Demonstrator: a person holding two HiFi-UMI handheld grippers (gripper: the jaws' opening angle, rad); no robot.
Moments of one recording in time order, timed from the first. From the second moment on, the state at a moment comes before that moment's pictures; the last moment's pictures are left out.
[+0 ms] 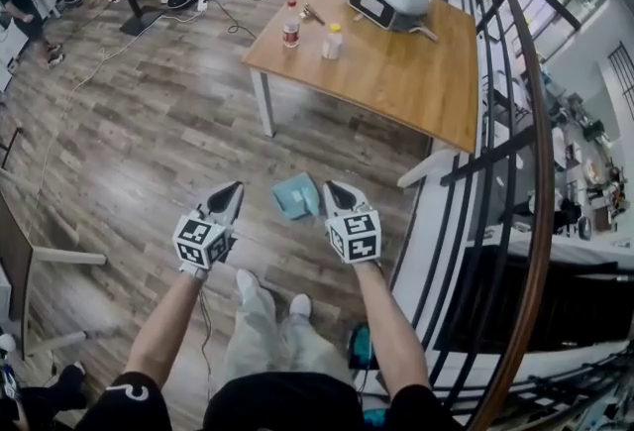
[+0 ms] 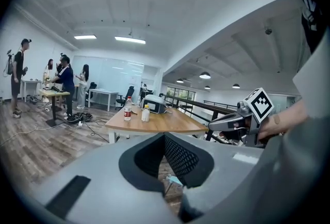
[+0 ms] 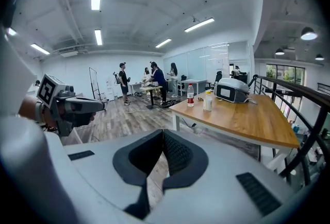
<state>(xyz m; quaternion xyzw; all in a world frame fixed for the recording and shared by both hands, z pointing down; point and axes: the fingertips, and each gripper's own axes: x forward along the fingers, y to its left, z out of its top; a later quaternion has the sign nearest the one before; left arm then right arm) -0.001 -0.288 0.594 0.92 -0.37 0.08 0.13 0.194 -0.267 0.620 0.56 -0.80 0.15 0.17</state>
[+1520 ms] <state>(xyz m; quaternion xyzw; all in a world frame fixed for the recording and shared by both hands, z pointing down) -0.034 -0.349 0.833 0.92 -0.32 0.10 0.18 0.173 -0.349 0.970 0.54 -0.74 0.24 0.32</state>
